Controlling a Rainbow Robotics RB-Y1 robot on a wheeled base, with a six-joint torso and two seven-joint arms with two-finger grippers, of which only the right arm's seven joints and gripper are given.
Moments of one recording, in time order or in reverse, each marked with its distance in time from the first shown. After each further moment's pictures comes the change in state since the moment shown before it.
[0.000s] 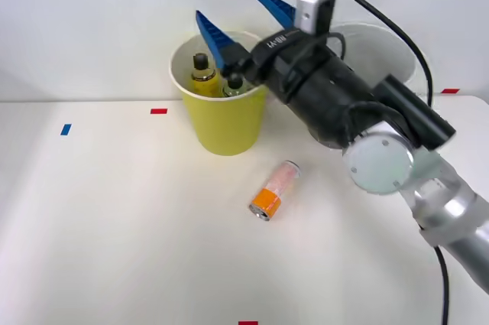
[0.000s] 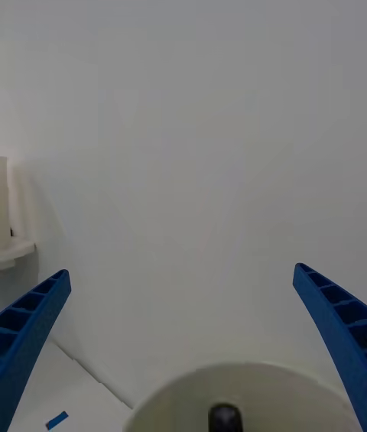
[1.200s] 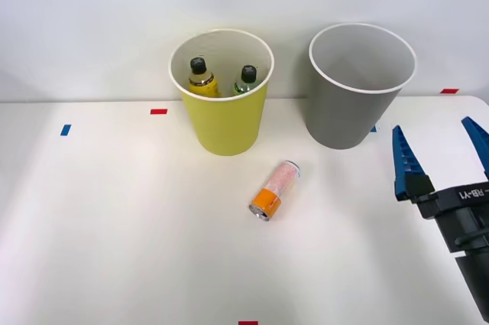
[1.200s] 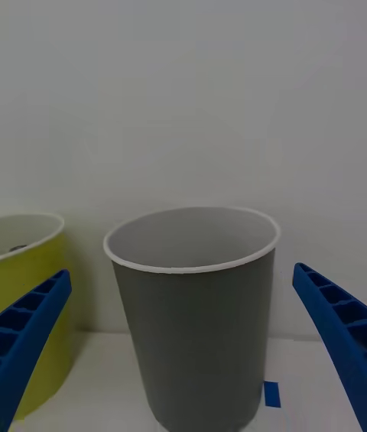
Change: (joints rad) arm 0.963 -0.183 -0.258 -0.340 0.220 -0.436 -0.002
